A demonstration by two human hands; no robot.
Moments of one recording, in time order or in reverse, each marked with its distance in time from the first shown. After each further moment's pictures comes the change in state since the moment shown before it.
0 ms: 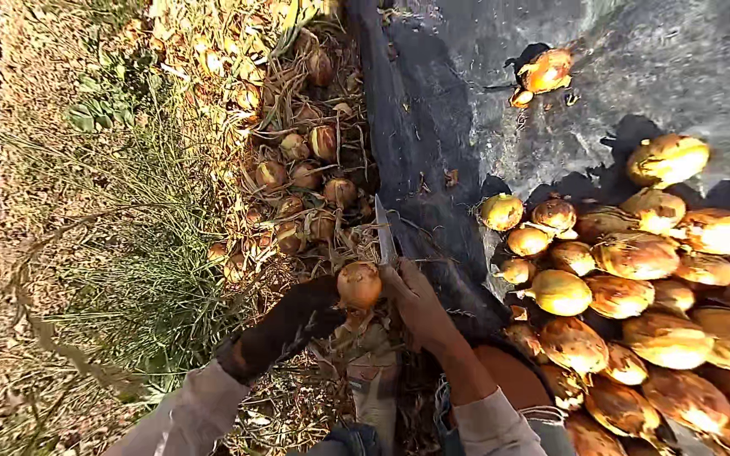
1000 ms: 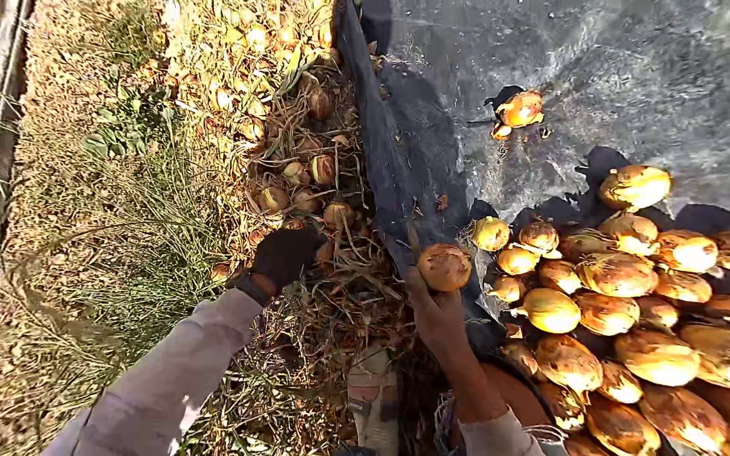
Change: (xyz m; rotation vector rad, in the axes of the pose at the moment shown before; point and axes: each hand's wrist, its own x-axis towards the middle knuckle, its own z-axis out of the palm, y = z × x) left_hand 0.100 0.029 -0.062 1.250 0.155 -0.173; right_hand -0.005 -0.014 -0.010 0.145 0.441 -0.301
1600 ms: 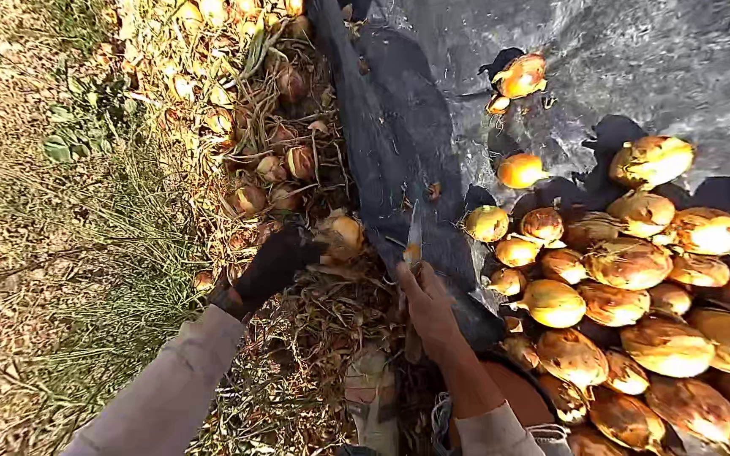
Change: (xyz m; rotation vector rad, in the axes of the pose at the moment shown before) left_hand 0.014 0.003 0.013 -0.942 -0.014 -0.026; right_hand 0.021 0.025 -0.005 0.027 -0.113 0.443
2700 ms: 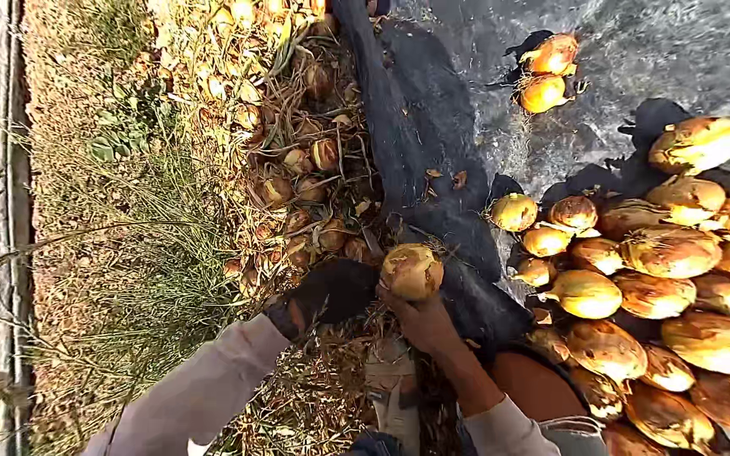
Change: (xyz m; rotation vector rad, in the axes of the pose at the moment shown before) left_hand -0.046 0.024 0.040 0.614 -0.354 0.344; right_hand -0.023 0.017 0.035 -0.071 -0.111 -0.318
